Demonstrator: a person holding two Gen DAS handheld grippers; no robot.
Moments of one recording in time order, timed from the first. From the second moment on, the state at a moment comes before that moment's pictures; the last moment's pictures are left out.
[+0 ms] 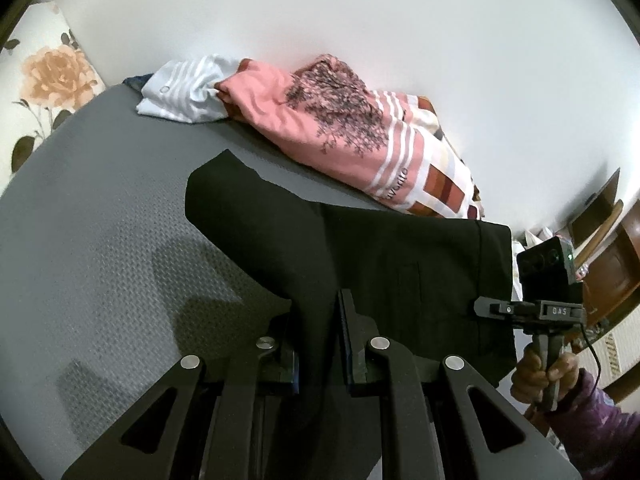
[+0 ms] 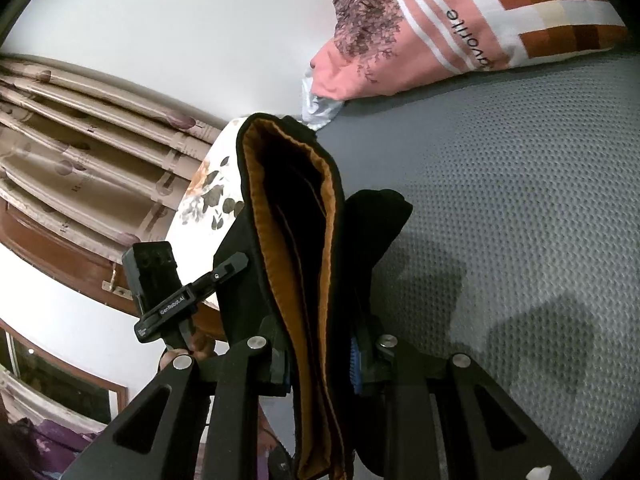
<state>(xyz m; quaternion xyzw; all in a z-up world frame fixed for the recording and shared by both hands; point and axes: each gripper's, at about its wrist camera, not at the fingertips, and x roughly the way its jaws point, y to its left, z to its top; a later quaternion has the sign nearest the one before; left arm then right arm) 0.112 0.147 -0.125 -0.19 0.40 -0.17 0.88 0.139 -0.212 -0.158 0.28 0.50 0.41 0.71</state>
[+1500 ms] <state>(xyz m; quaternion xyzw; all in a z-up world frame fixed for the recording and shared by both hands) 0.218 0.216 -0.165 -0.13 0.40 -0.08 0.91 0.106 -0.245 -0.200 0.30 0.50 0.39 0.71</state>
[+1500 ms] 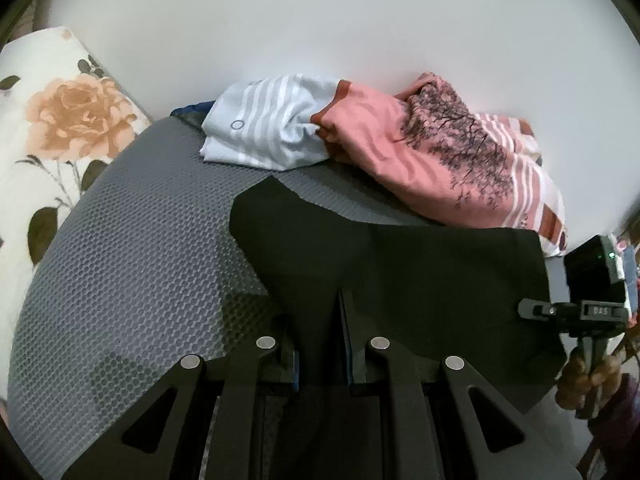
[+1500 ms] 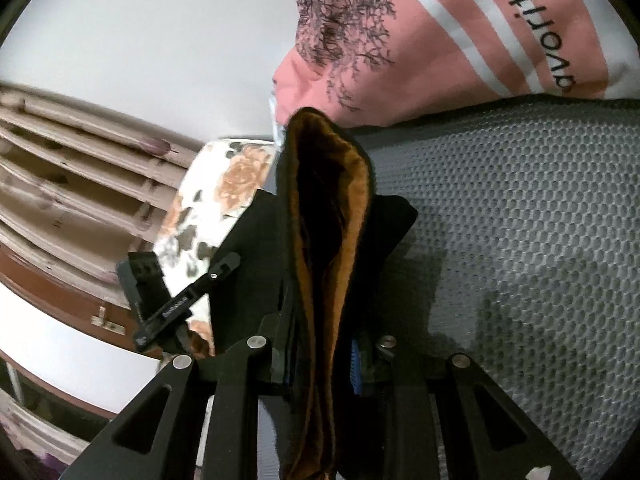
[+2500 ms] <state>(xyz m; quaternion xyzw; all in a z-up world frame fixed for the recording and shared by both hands) 0.210 0.215 -0.197 -0.10 0.37 -0.01 0.92 0.083 -0.207 -0.192 0.13 0.43 0.28 0.85</state>
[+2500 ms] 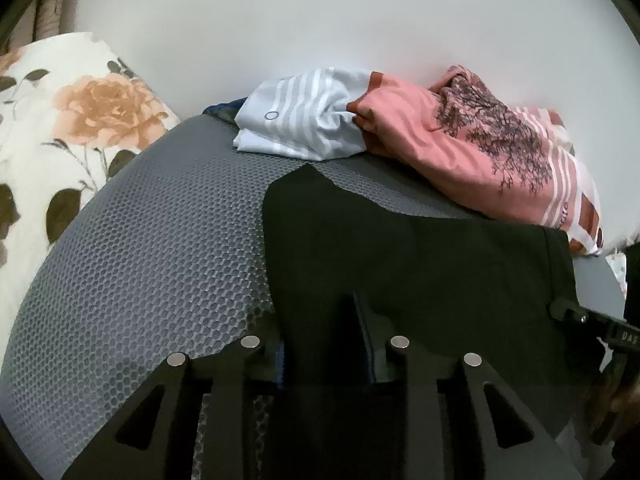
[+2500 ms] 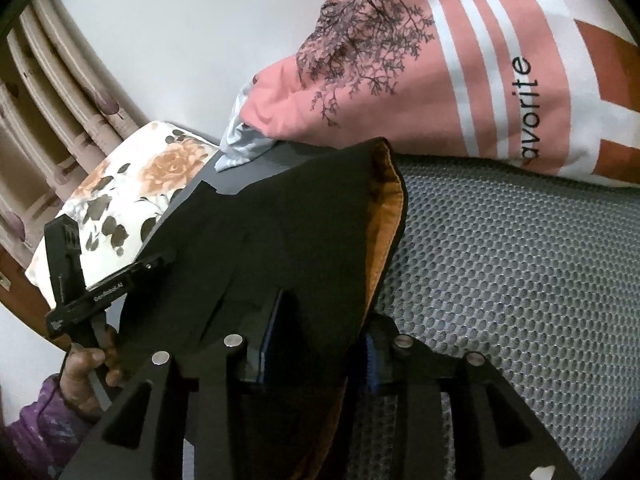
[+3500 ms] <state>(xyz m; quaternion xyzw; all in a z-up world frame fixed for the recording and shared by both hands) 0.207 0.212 -0.194 -0.08 0.36 0.02 0.93 0.067 -0.195 -0.187 0.04 0.40 0.20 0.90</state>
